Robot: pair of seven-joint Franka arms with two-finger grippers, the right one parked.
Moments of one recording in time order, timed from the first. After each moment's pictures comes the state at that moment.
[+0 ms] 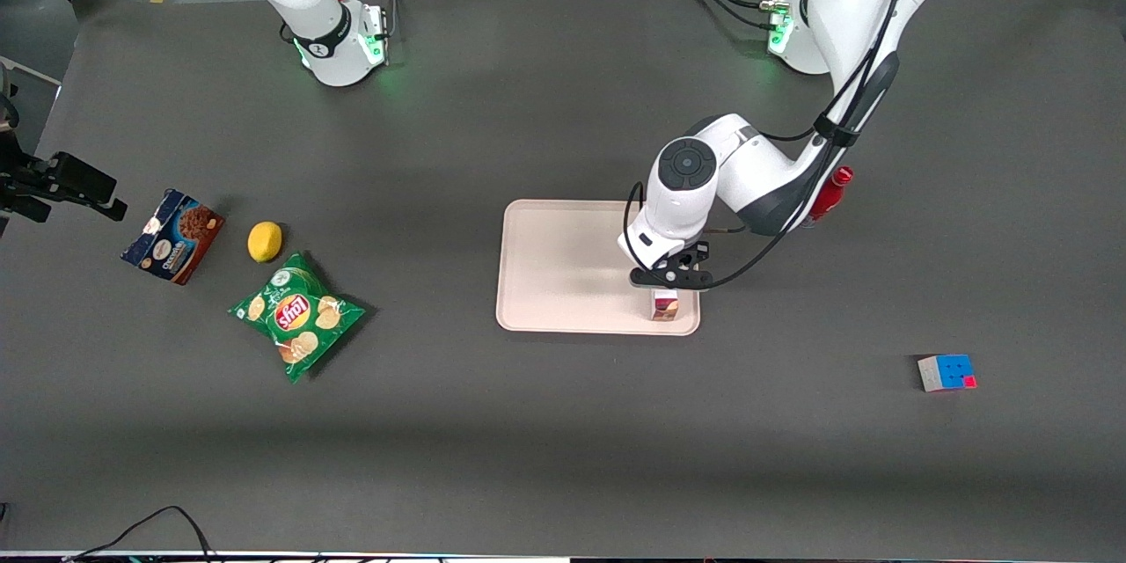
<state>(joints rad) -0.15 0.55 -0.51 -1.88 0.44 2.35 -0.82</state>
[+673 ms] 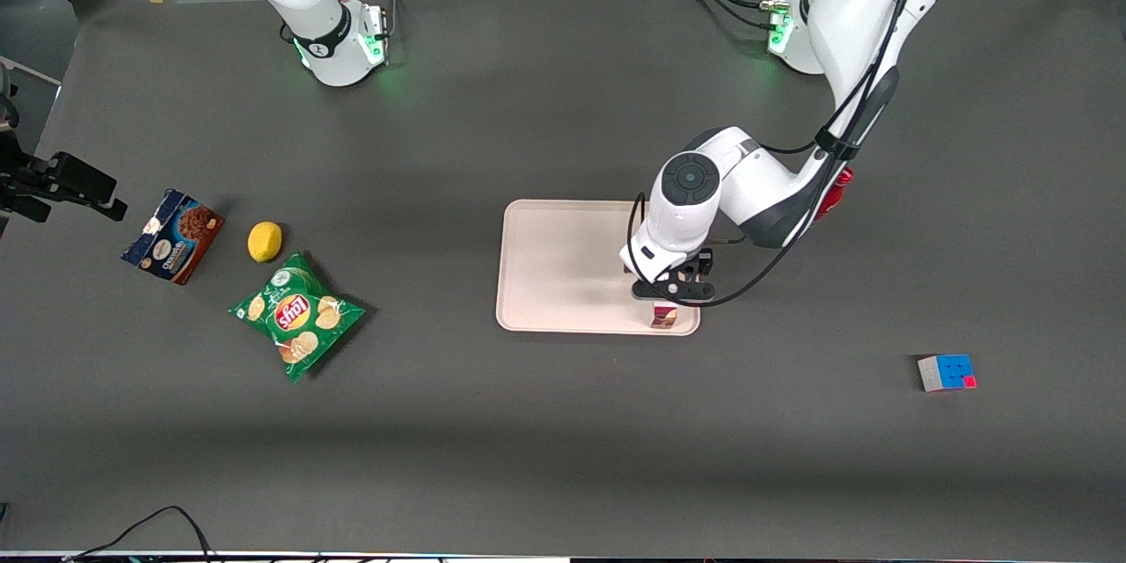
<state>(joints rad) -0.15 0.60 -0.50 -1.82 0.44 2.36 -0.83</state>
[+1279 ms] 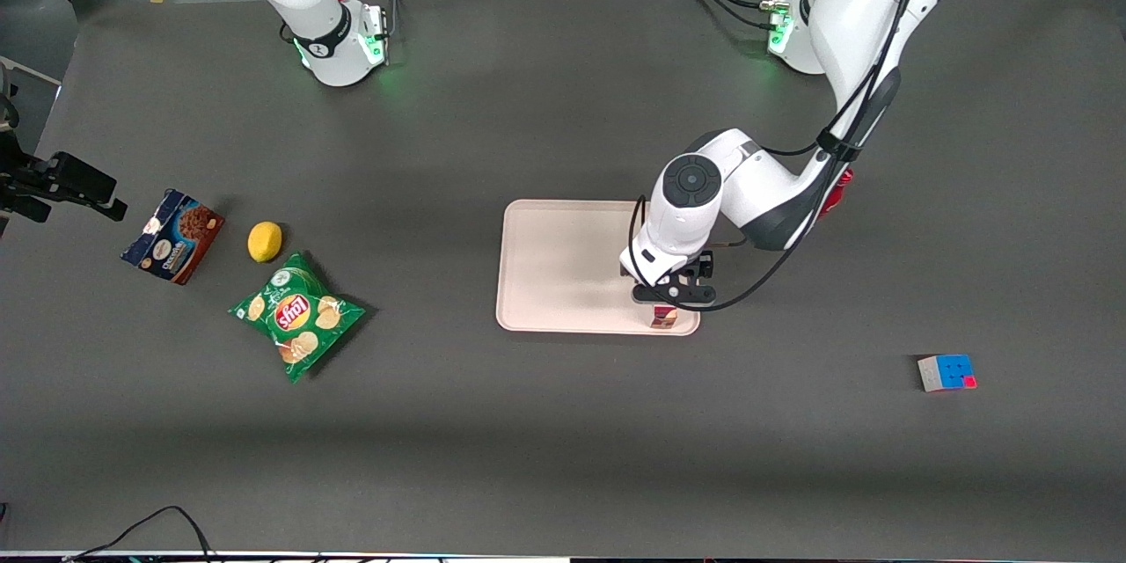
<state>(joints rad) -0.14 0.60 -0.50 -1.79 0.44 2.35 -0.83</state>
